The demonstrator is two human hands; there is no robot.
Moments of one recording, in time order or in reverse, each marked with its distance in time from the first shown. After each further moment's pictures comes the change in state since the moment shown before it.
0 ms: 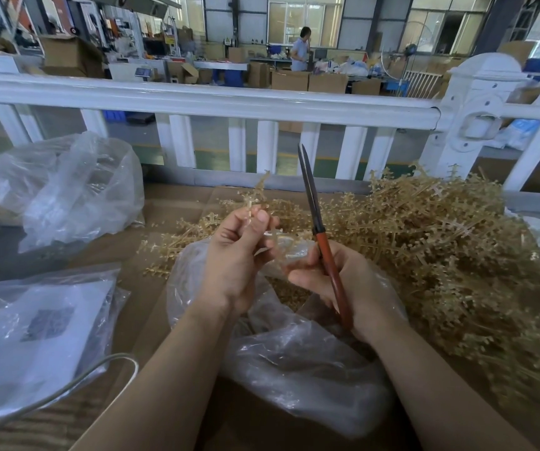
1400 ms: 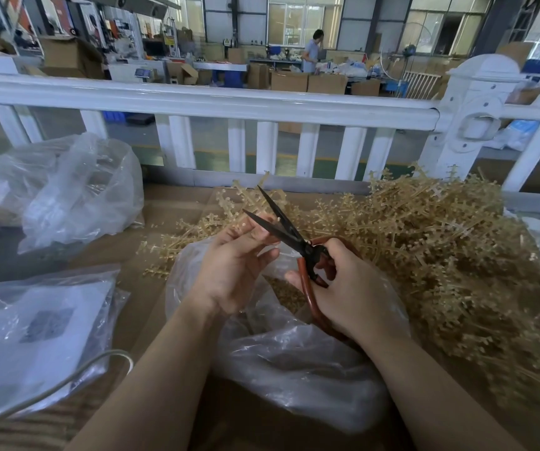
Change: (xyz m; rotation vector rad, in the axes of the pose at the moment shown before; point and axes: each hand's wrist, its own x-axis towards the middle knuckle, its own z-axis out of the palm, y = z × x) left_hand 0.003 0.004 -0.013 -0.071 -0.214 -0.110; right_hand -0.003 0.010 -0.005 -0.897 0.260 -0.245
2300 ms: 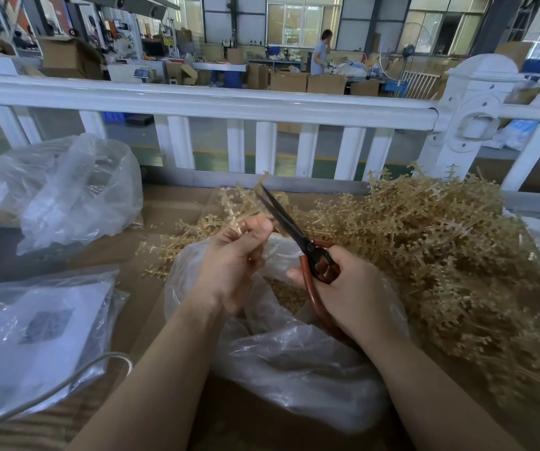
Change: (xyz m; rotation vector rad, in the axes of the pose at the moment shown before) left_hand -0.001 -0.001 0.005 0.140 0.172 -0.012; right_hand 0.000 0.012 0.014 0.184 0.097 0.007
